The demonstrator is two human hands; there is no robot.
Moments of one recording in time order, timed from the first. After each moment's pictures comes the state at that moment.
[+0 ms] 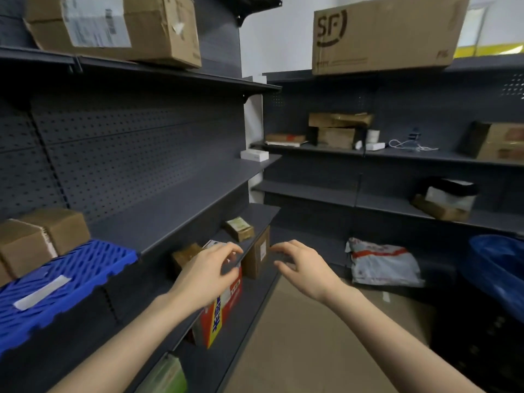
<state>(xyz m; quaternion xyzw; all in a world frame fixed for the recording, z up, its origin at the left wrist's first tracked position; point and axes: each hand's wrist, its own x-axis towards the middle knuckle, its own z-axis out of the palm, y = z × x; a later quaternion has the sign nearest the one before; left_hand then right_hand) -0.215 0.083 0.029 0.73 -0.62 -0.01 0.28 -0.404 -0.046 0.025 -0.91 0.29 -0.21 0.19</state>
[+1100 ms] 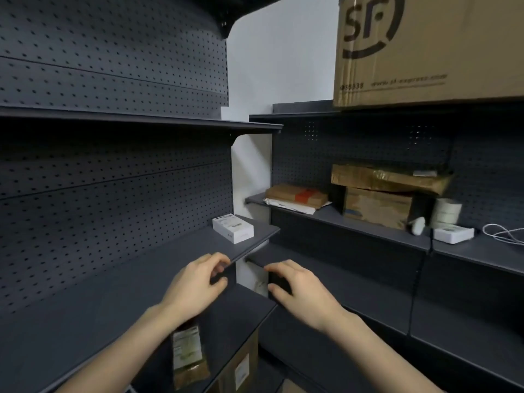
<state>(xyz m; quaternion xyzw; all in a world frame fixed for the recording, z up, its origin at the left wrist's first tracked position) -0.022 -0.589 0.079 0.80 -0.52 0.08 0.29 -0.211 -0.745 0.078 -0.94 0.16 -0.22 0.19</state>
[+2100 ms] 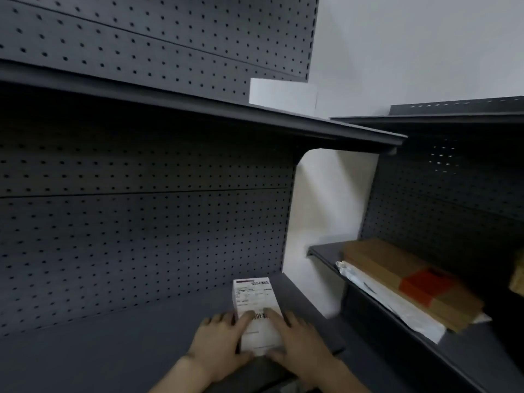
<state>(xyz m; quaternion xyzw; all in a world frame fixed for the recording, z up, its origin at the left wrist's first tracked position) 0.244 -0.887 -0.020 0.94 -0.34 0.03 0.02 0.183 -1.083 -0.021 -1.00 -0.01 -0.01 0.08</state>
